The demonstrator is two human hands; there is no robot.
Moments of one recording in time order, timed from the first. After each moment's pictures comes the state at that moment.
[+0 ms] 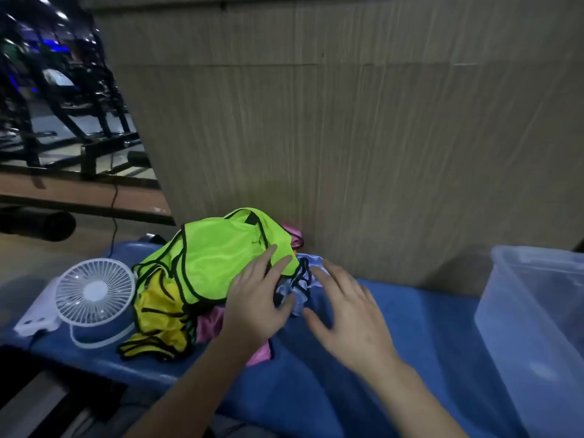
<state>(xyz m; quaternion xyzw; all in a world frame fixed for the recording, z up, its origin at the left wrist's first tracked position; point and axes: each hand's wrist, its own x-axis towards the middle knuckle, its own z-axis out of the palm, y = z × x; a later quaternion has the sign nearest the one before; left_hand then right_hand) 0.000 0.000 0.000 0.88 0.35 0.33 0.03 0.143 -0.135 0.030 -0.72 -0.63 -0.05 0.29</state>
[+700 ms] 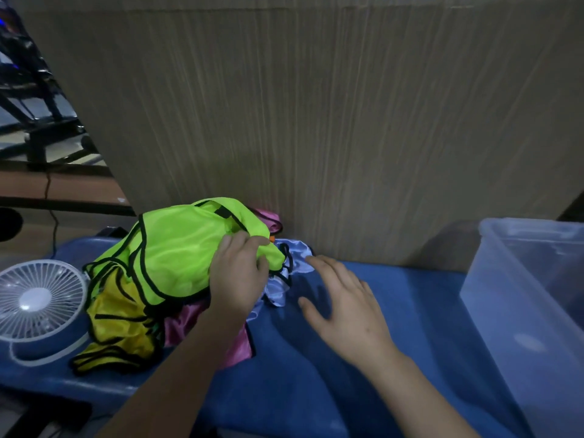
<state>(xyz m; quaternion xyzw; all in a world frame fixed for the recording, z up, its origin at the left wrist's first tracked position) 0.036 0.038 -0.004 0.84 0.39 0.37 0.02 0.161 -0.131 0.006 -0.76 -0.59 -0.01 0.28</state>
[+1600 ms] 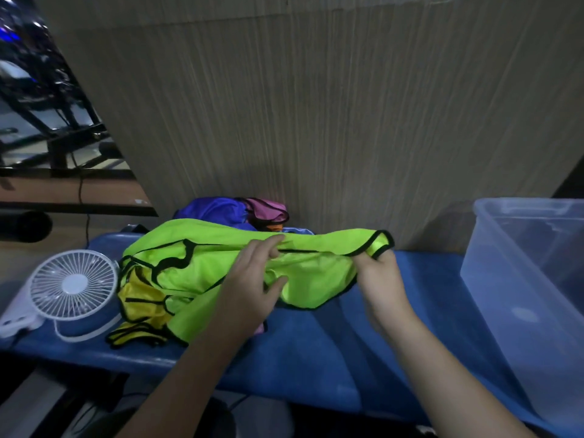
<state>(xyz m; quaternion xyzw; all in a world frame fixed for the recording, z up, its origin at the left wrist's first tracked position) -0.013 -0.037 0.017 0.88 0.26 0.37 0.16 0.163 -0.142 0.035 -0.55 -0.30 0.25 0.74</state>
